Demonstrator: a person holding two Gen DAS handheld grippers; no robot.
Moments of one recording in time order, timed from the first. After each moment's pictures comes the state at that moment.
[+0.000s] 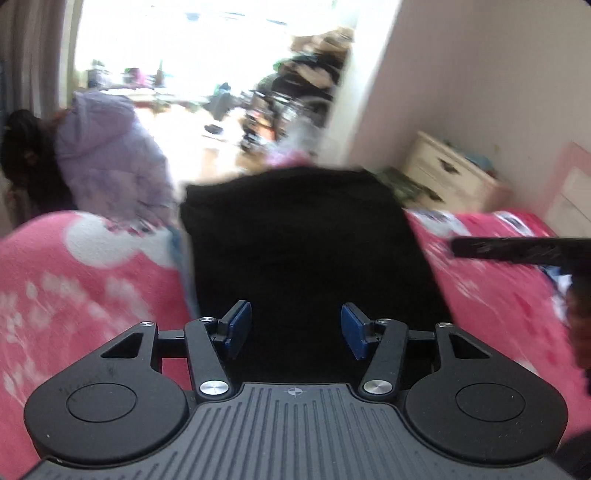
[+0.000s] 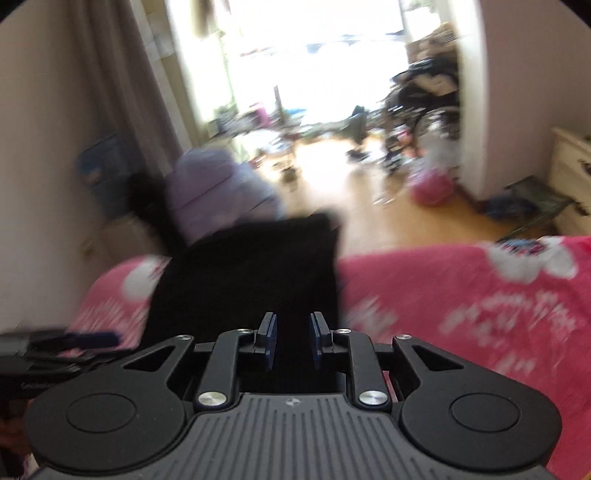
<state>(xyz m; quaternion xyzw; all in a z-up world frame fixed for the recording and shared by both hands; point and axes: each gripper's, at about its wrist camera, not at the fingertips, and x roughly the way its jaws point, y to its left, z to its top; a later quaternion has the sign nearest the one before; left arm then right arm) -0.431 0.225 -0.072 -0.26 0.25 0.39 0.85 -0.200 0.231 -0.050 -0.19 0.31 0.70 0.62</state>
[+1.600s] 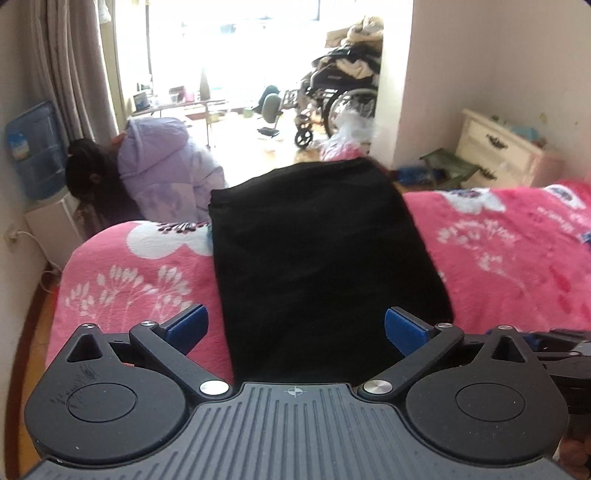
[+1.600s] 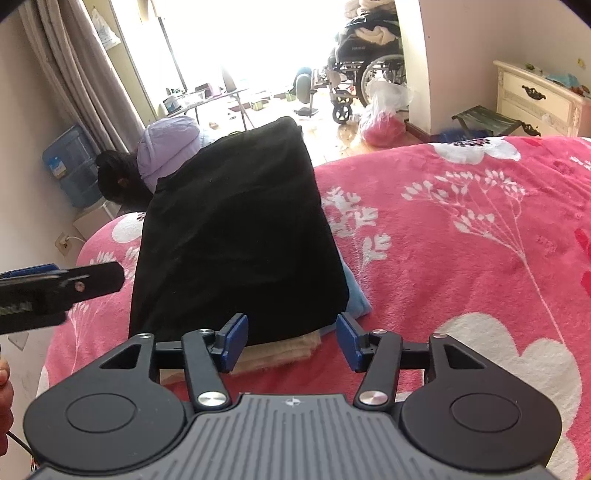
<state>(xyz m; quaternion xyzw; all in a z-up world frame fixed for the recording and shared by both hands) -0.393 0.160 -0.032 -0.21 0.30 0.52 0.77 -0.220 0.157 -0.077 -0.17 0.38 0.61 0.68</state>
